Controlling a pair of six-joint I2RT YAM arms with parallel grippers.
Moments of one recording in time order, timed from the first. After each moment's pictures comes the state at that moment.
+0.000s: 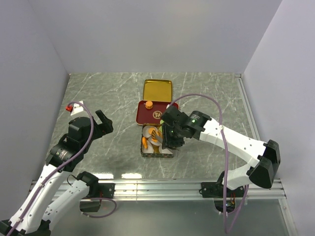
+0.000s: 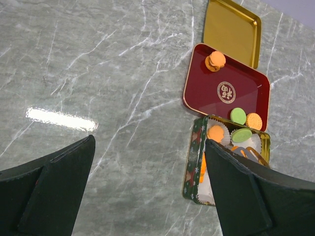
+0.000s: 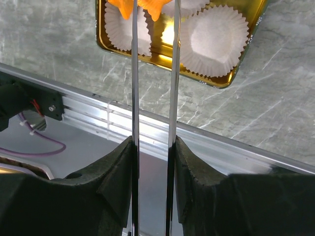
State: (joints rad) left arm -0.45 0.63 0.85 -0.70 -0.38 -0.62; right arm 0.95 1.40 1.29 -1.02 0.00 0.83
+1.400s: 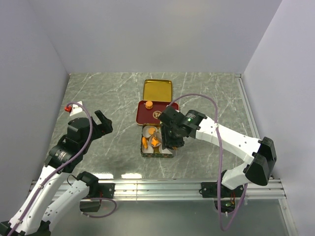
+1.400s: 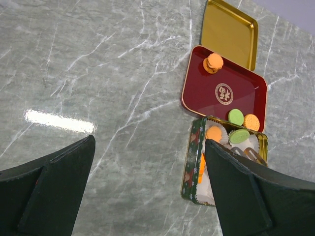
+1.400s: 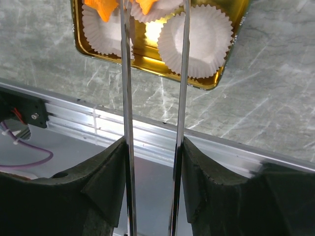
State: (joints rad) left arm -0.45 0.62 0.85 -0.70 -0.38 -0.62; right arm 0.95 1.44 1.30 -1.05 0.03 0.83
